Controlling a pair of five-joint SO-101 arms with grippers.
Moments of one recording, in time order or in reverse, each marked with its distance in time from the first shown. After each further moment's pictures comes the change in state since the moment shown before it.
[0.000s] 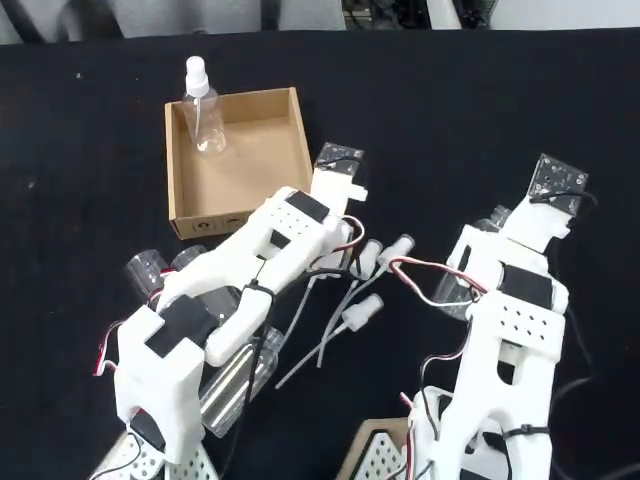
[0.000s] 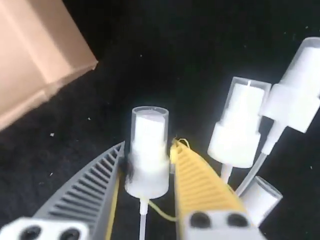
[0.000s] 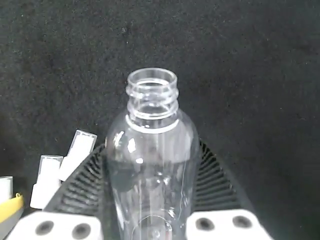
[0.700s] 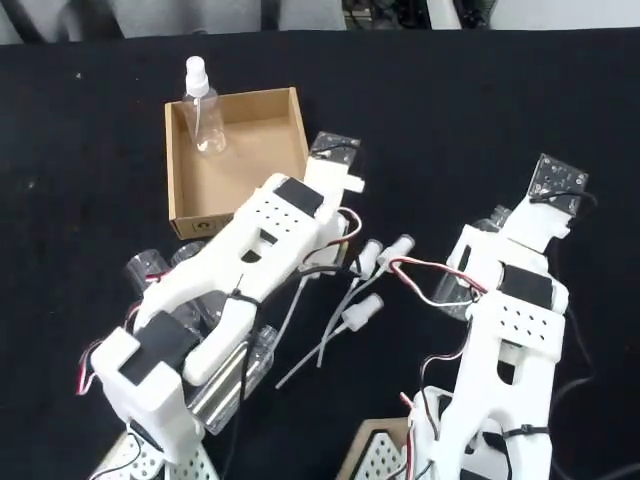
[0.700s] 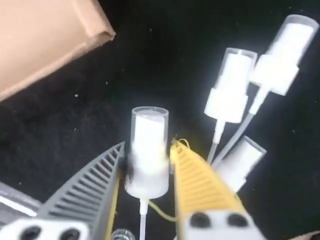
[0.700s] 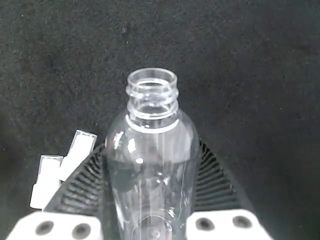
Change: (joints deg) left arm -0.1 -9.1 -1.5 12.0 0.1; right arm 0.0 0.0 0.0 0.0 0.0
